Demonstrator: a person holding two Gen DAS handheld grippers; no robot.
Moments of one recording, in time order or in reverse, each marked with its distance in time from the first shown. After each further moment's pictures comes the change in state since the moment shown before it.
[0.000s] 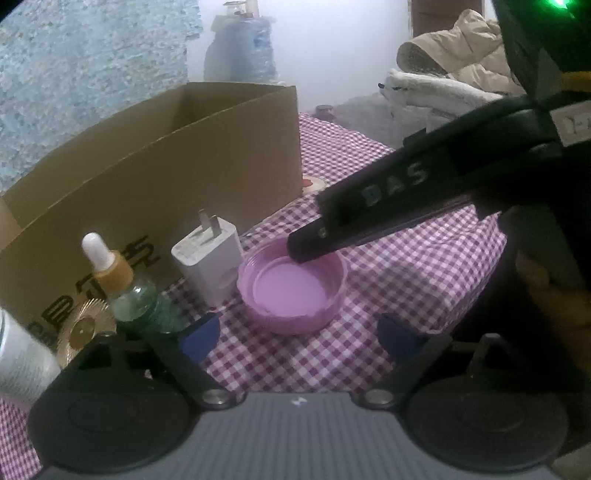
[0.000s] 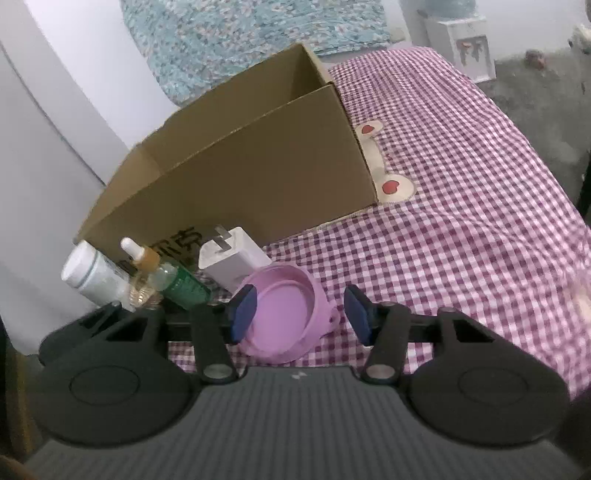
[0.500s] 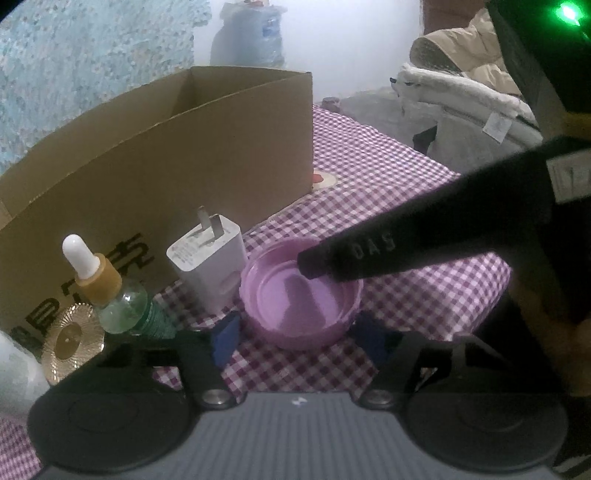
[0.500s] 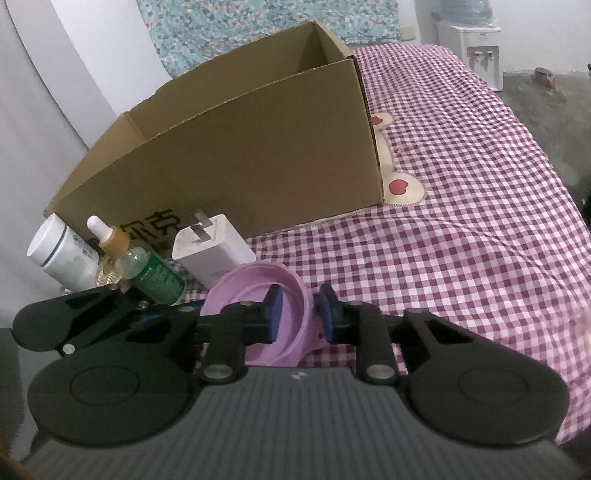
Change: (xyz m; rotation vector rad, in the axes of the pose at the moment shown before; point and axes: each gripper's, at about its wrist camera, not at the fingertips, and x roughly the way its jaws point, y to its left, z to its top) left arm 0.017 0.010 0.015 -0.053 0.034 -0.017; right arm 0.033 0.001 0.005 -0.086 0.039 -0.051
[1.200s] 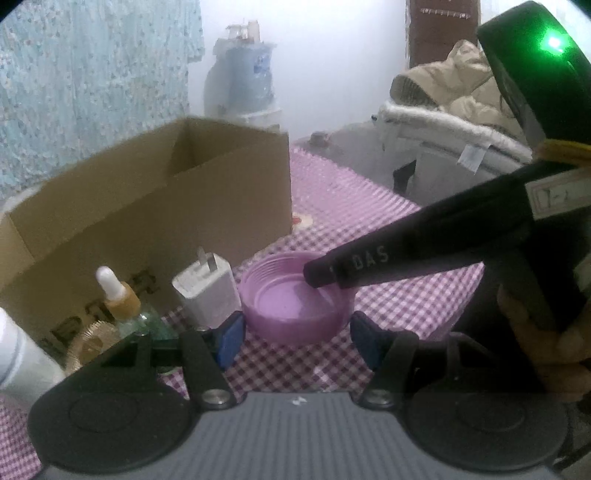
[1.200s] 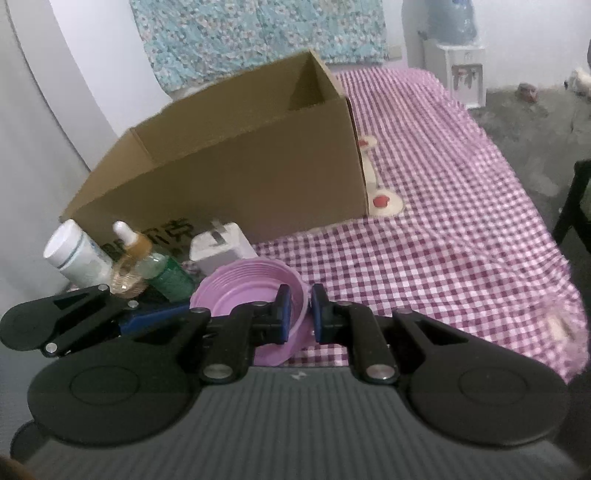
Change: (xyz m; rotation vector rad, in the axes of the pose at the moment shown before) left arm -0.052 -0.012 -0.003 0.026 -0.131 -0.017; right arm -0.044 0.018 -0.008 -0.006 -0.070 -0.055
